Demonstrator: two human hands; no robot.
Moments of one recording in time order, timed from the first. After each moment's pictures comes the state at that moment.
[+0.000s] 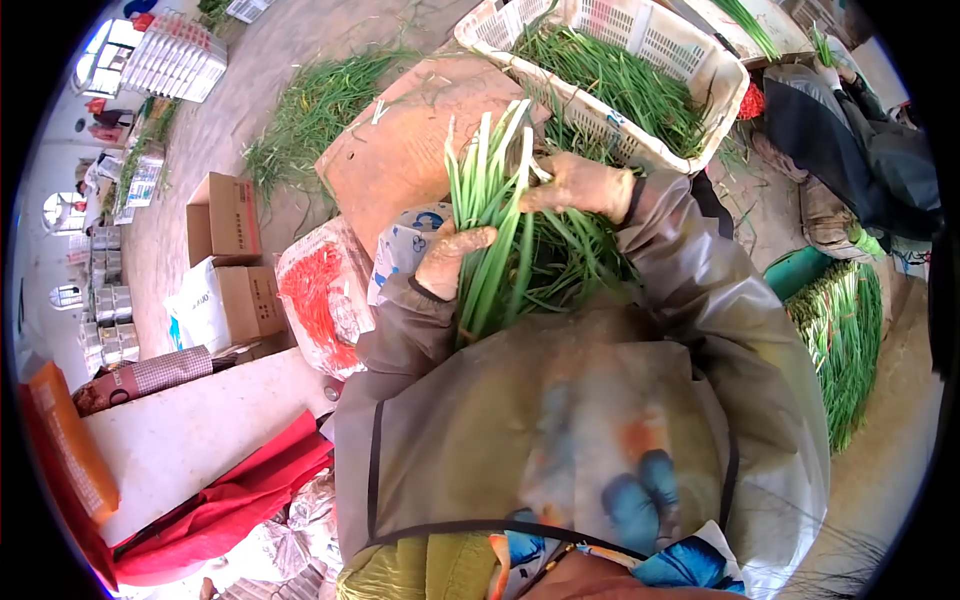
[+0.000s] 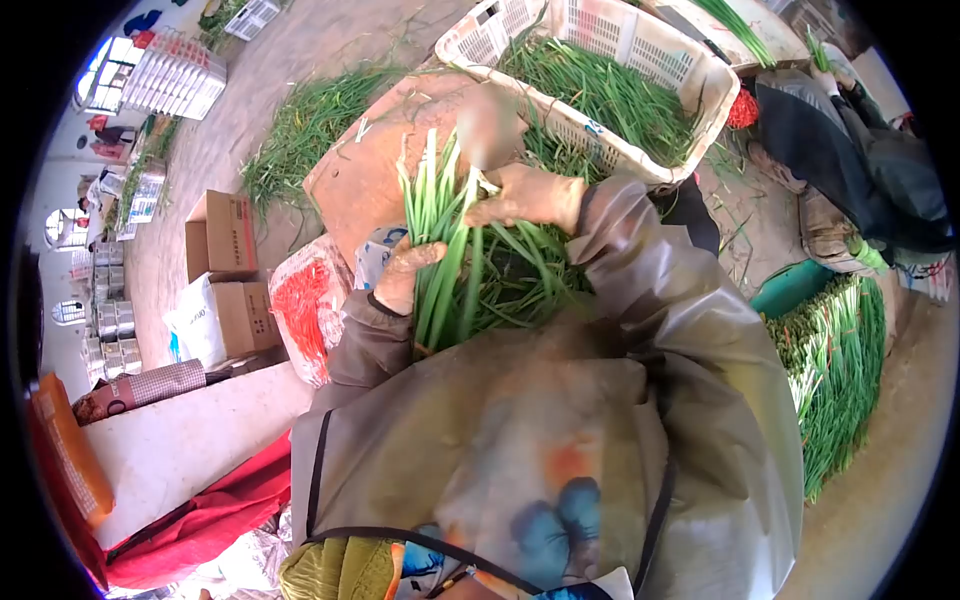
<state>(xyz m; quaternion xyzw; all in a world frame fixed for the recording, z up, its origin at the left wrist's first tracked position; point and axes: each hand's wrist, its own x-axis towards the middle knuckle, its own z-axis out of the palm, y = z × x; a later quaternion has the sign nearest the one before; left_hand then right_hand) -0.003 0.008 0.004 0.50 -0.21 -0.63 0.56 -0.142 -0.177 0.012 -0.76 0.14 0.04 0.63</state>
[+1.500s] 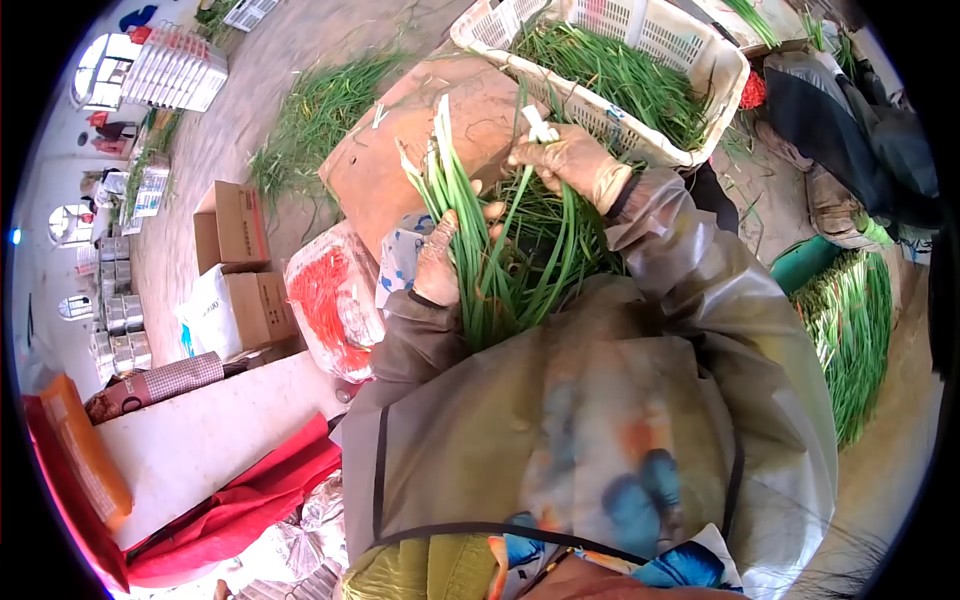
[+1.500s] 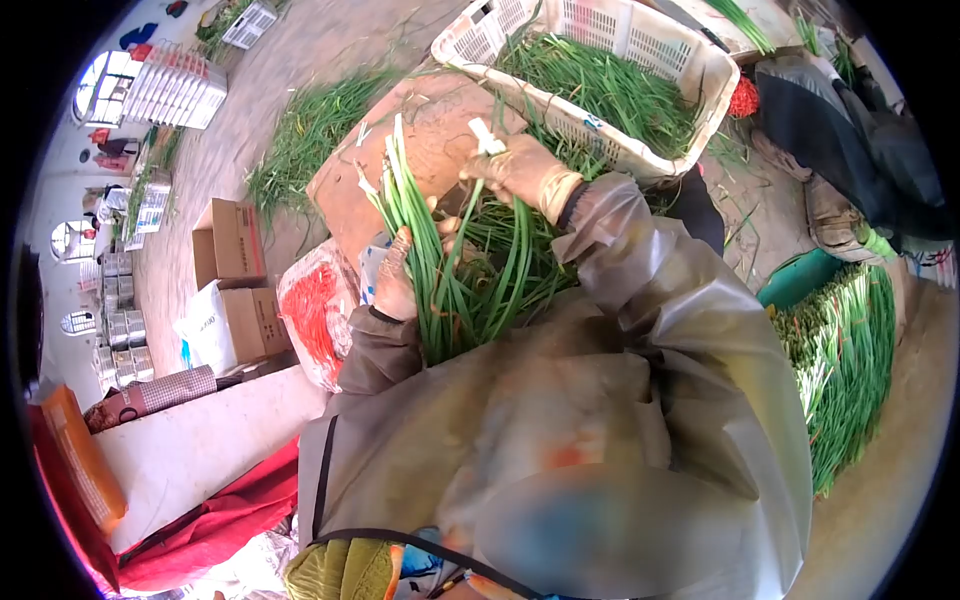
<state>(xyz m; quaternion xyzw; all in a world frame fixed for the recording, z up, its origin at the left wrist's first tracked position) 0.002 0.010 -0.014 0.39 -0.15 -0.63 0.65 -0.134 -0.177 0.006 -0.58 0.29 -0.15 0.74</state>
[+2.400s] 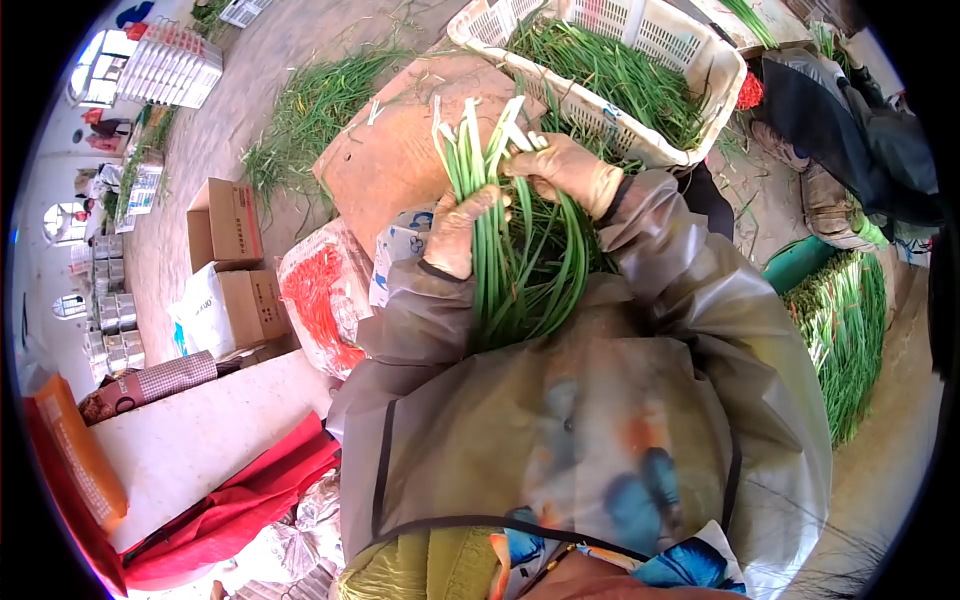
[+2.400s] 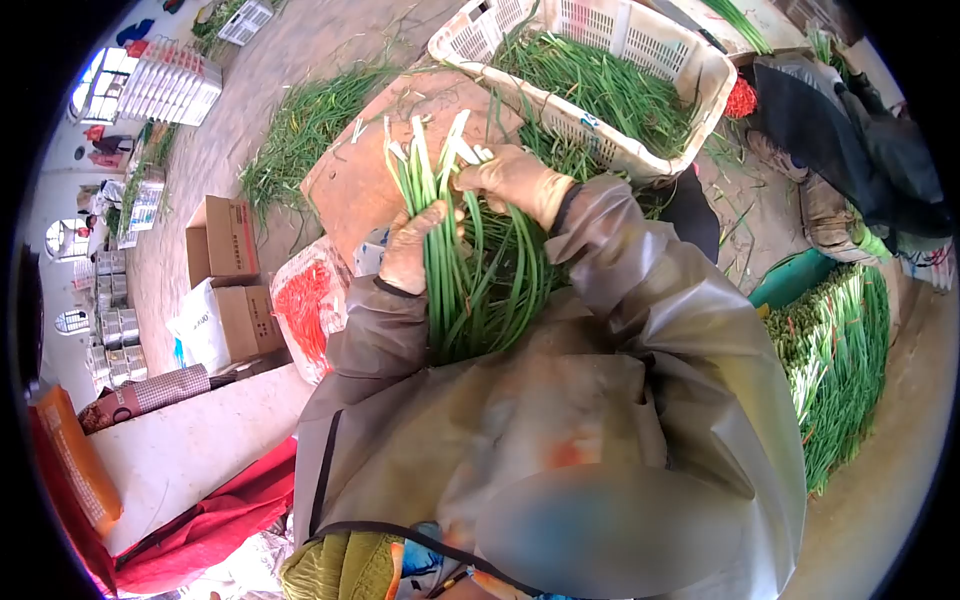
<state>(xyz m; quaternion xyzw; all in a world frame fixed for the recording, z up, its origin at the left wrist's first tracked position) -0.008 -0.023 -0.003 0.48 -0.16 -0.57 0.65 -0.131 -0.165 0.021 -0.60 0.30 -0.08 0.74</state>
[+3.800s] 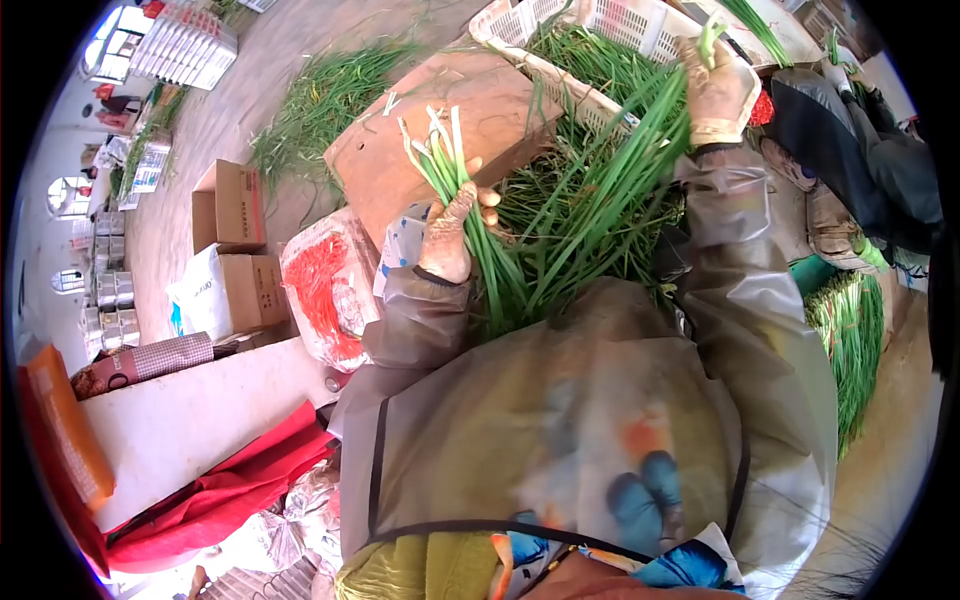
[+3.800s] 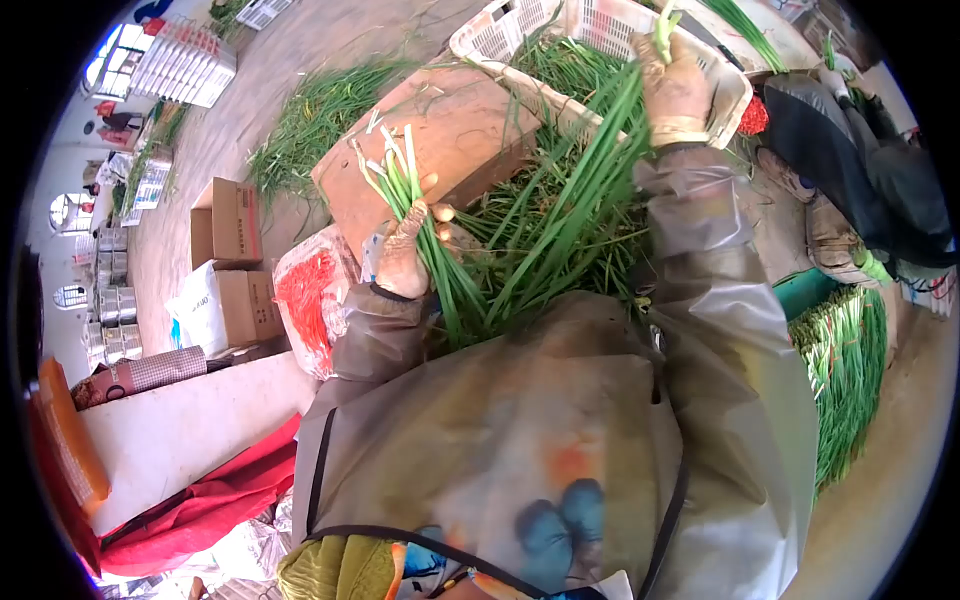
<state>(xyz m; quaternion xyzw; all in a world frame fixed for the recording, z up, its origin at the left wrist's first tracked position) 0.001 0.000 0.003 0.47 -0.18 -0.52 0.70 -0.207 -0.311 0.012 -0.77 0.47 -0.41 0.13</state>
